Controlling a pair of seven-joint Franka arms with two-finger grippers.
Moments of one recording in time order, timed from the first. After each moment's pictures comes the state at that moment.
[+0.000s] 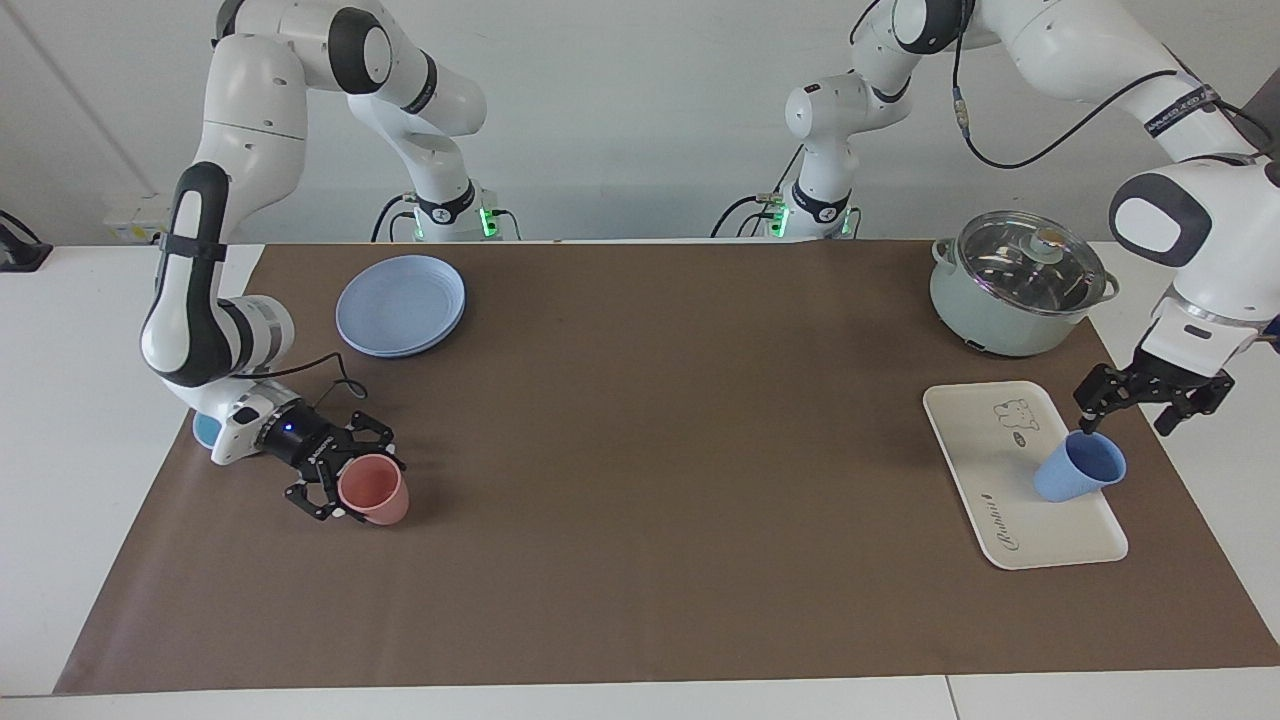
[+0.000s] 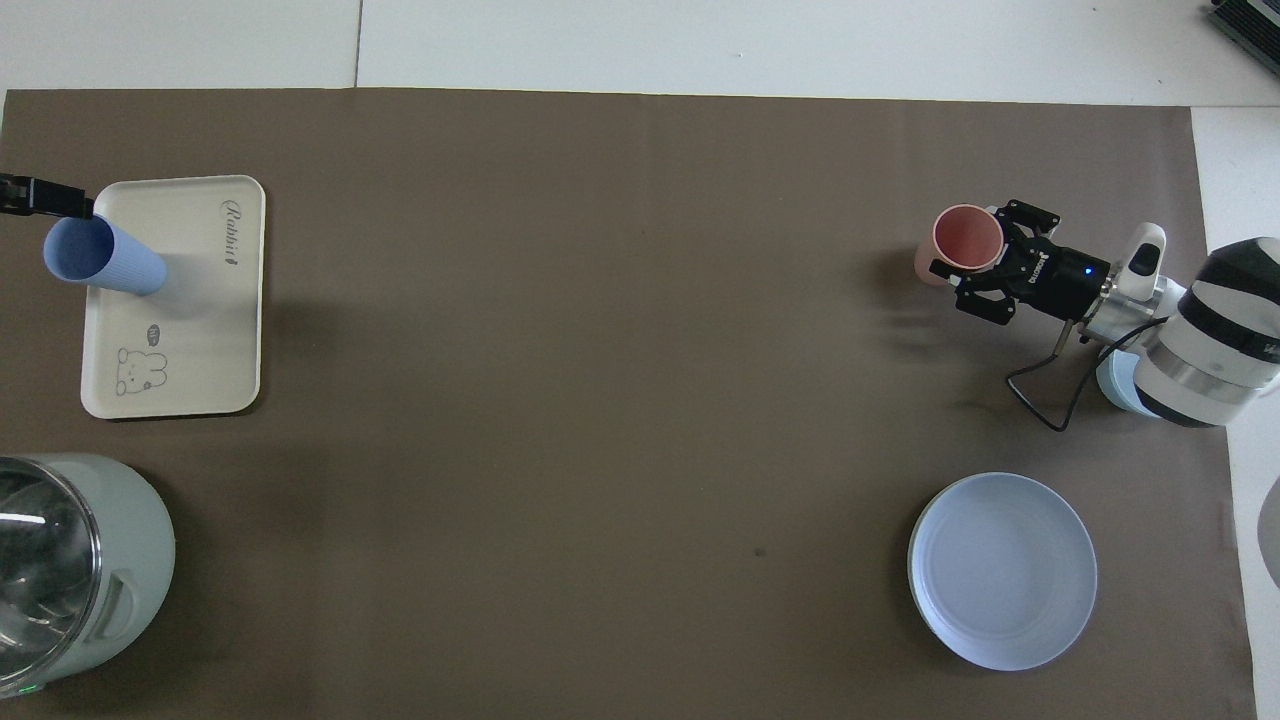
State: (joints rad) left arm 0.16 0.35 -0.02 -1.47 0.00 2.01 0.28; right arm -0.18 0.53 -0.09 -1.87 1.61 1.94 -2.28
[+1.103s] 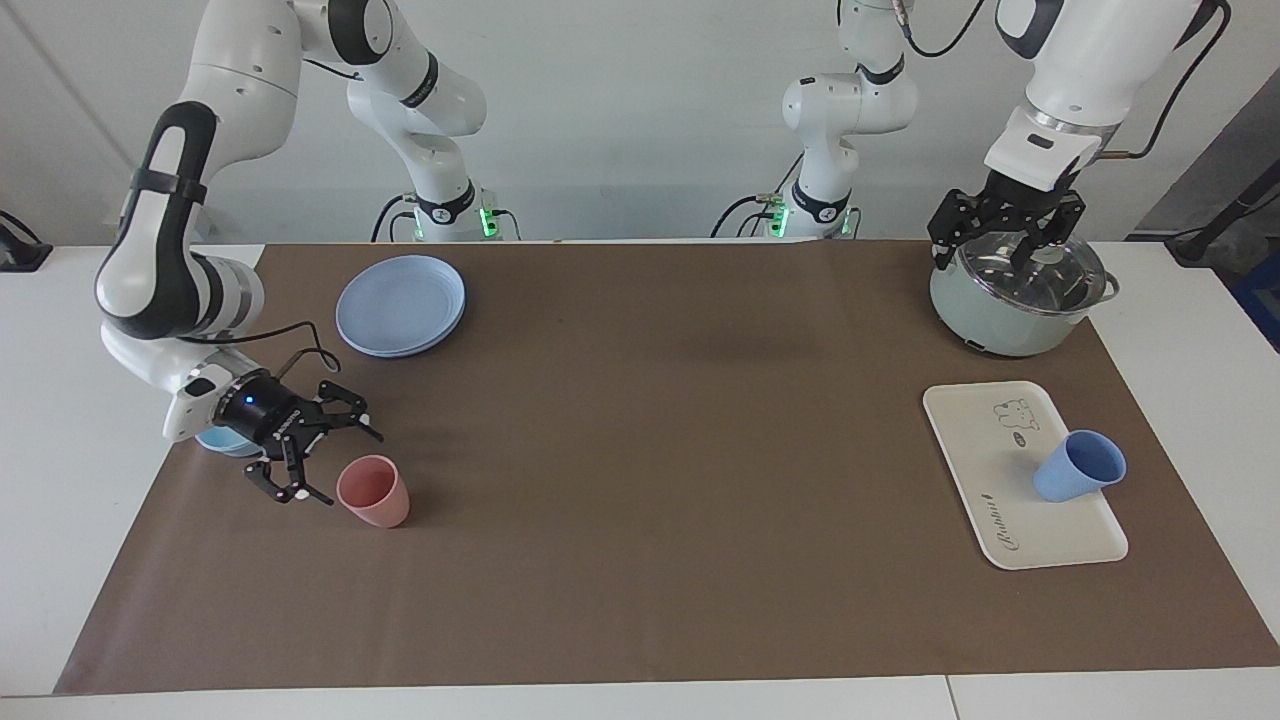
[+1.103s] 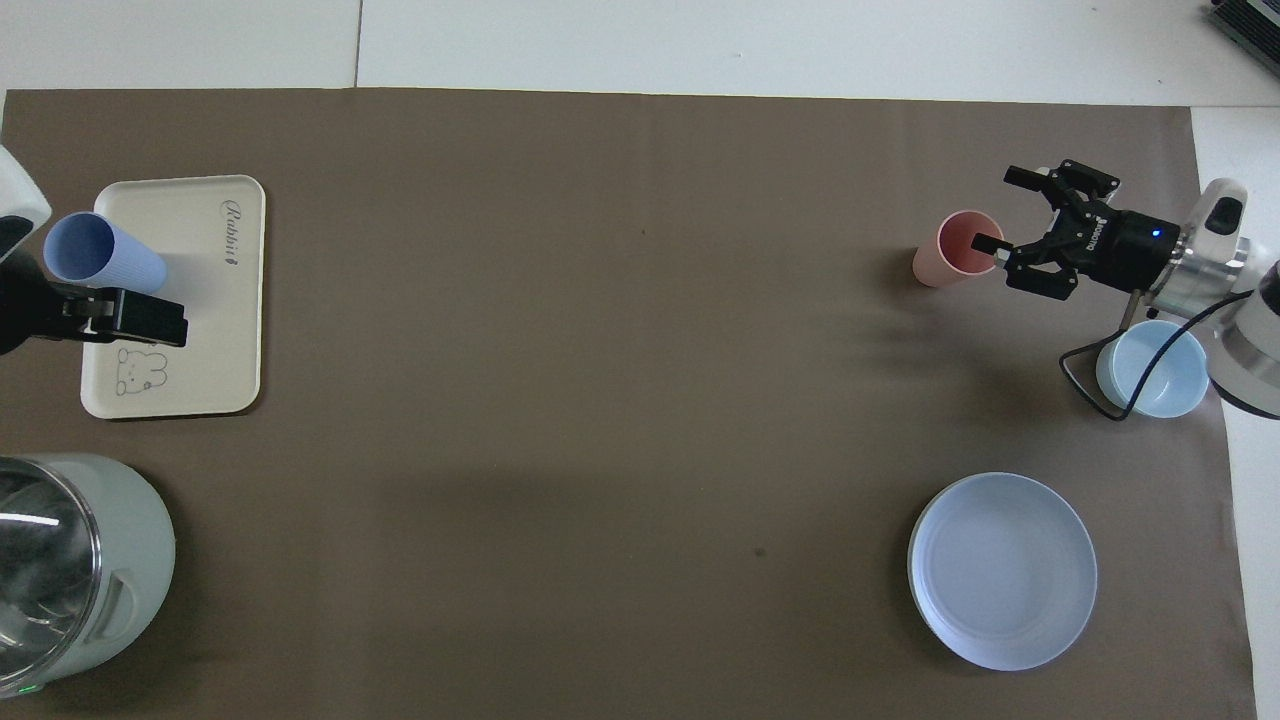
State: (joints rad) left arm -0.05 -0.07 -0.08 -1.64 0.02 1.62 0.01; right arm -0.18 0.35 -0.09 -1.83 1.42 1.97 -1.95
